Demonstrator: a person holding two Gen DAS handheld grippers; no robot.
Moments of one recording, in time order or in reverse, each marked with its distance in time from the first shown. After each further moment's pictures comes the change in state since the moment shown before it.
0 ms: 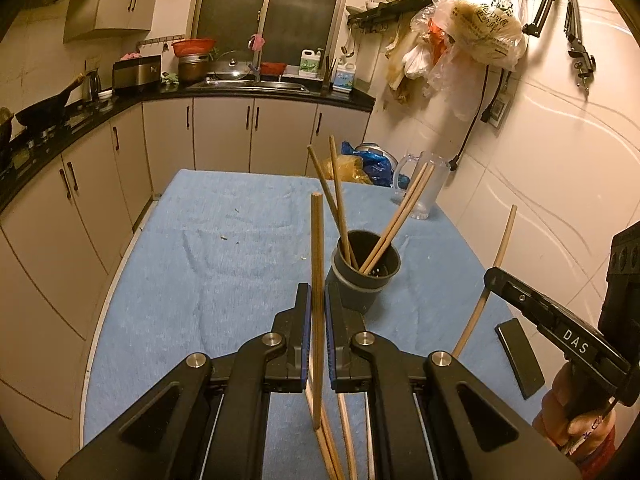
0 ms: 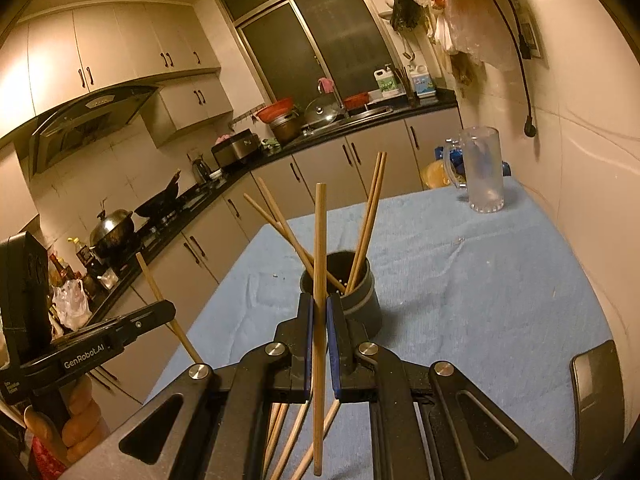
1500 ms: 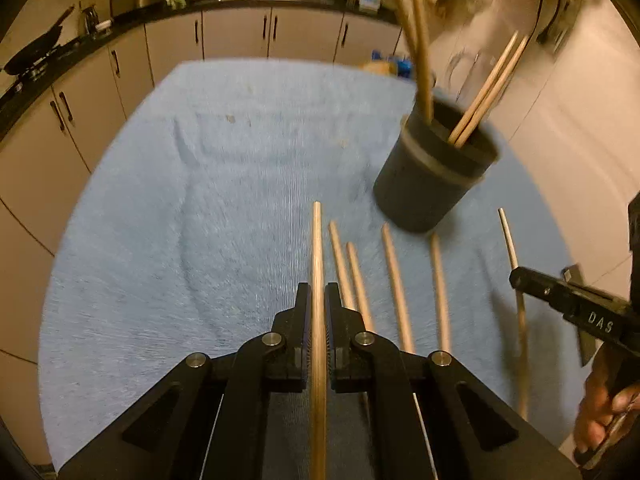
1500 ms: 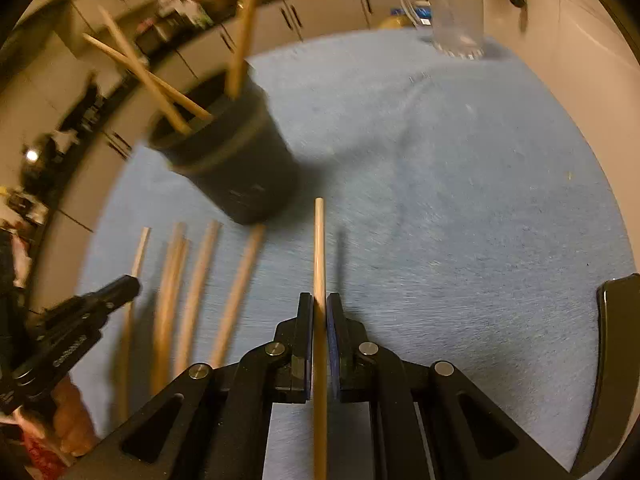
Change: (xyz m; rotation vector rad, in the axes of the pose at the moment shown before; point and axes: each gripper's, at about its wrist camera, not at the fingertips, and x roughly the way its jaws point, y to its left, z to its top) left arm 0.107 0.041 -0.060 -0.046 0.275 0.056; right arm 0.106 -0.059 -0.047 0.067 0.460 -0.150
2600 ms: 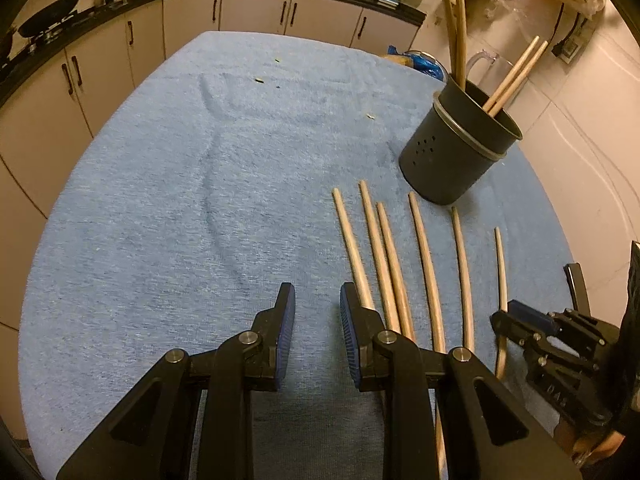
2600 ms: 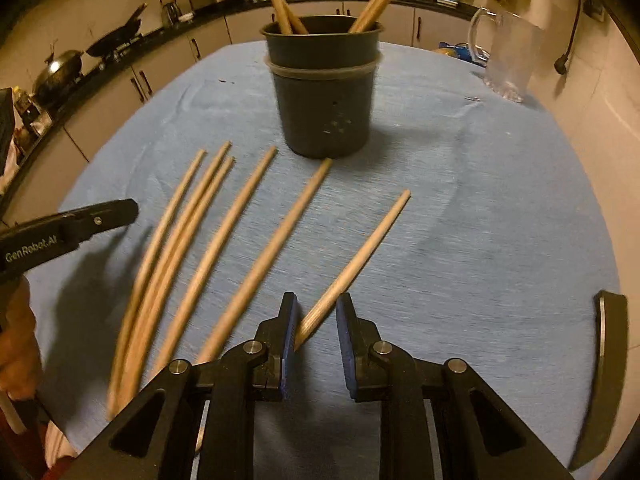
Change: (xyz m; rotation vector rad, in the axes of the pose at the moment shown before) left arm 0.016 0.021 -0.029 -0.075 0.067 -0.019; right arm 0.017 0.048 -0.061 -0.262 0.041 -0.154
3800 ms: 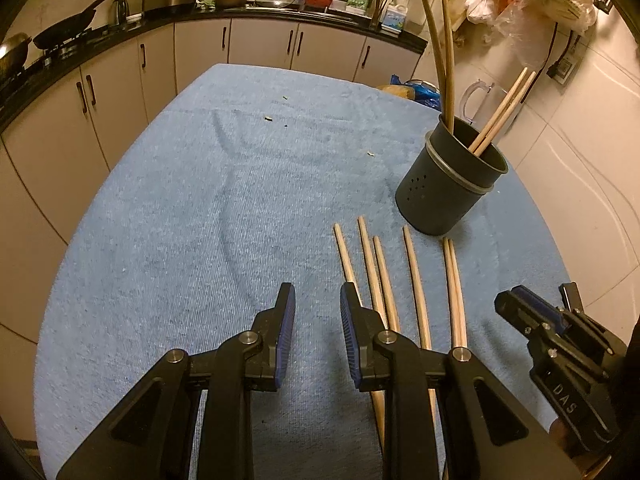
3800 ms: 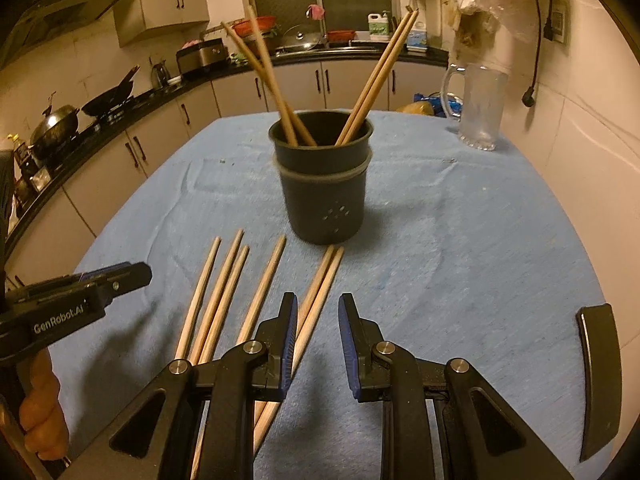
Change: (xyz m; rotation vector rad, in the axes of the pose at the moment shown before) left arm -0.027 0.001 -0.001 -0.012 -0.120 0.031; right arm -0.032 0.021 0.015 0.073 -0.238 -0.013
